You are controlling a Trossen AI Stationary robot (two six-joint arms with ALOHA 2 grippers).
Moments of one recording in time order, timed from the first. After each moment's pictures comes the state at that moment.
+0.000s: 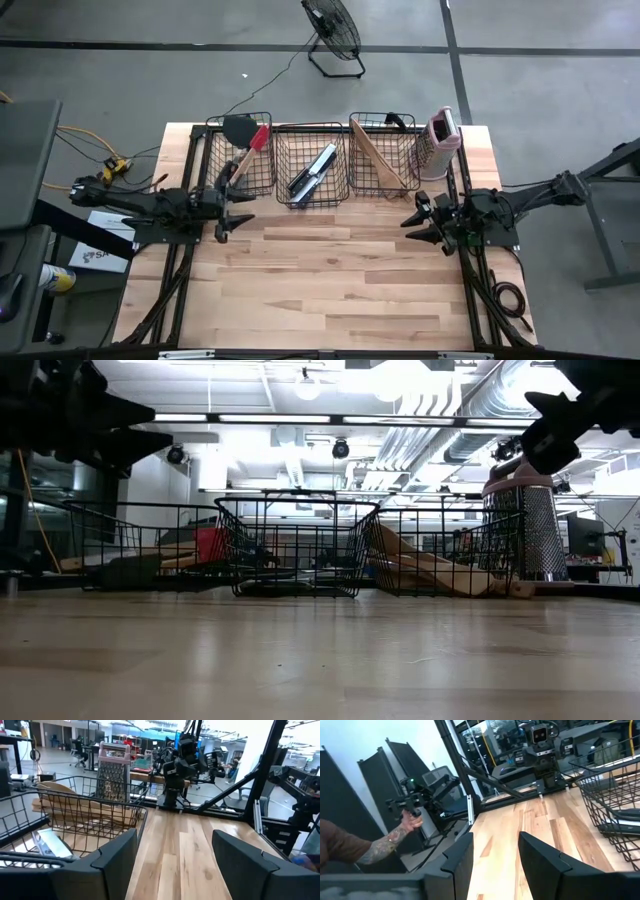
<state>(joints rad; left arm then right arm) -0.20 0.17 0.03 0.24 -0.29 -0.12 0.24 0.30 0.11 0.22 -0.04 0.40</state>
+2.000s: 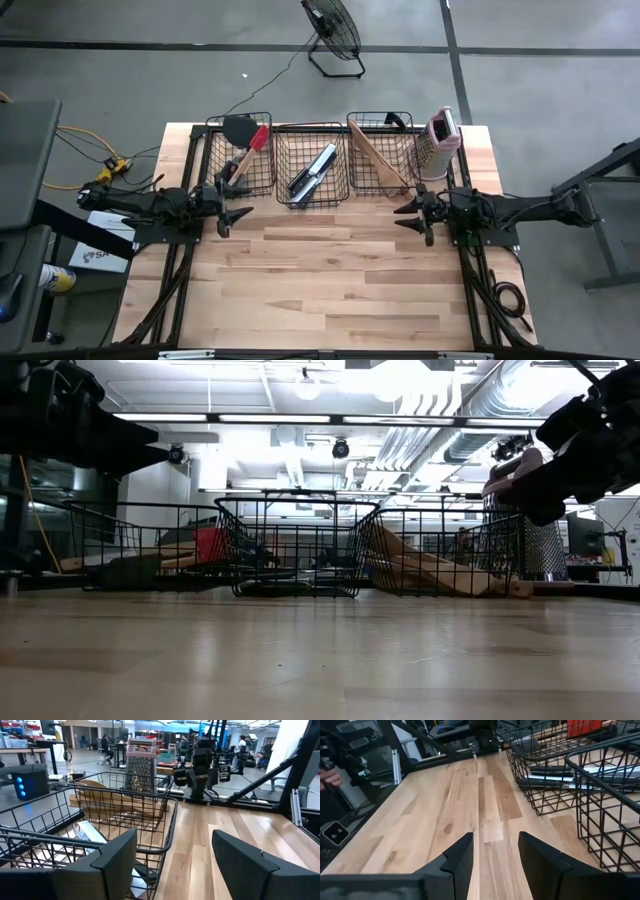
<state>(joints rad) -0.20 0.02 0.03 0.00 -0.42 -0.08 -0.04 0.30 0.01 0.06 -0.08 0.23</state>
